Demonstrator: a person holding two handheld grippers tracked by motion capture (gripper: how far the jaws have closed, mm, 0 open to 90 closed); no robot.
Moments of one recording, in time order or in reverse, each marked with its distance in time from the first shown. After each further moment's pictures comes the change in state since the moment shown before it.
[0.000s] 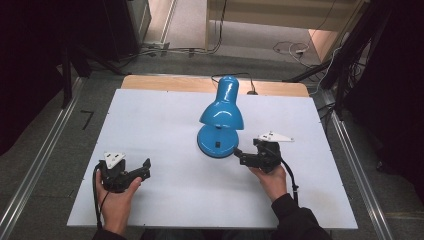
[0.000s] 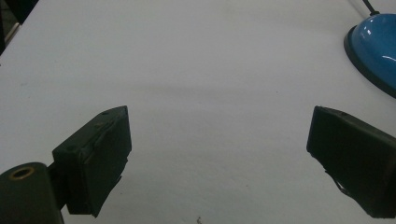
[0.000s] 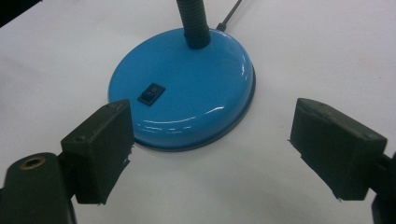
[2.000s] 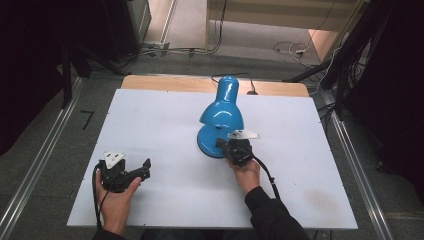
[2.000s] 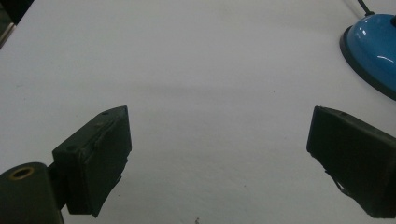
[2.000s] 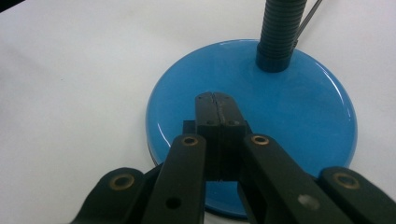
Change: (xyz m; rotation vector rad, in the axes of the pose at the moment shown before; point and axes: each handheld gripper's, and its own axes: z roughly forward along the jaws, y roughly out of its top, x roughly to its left) left arm 0.001 0.000 0.000 -0.001 -0.015 0.002; right arm 0.046 0.008 0.058 -0.009 0.013 -0.105
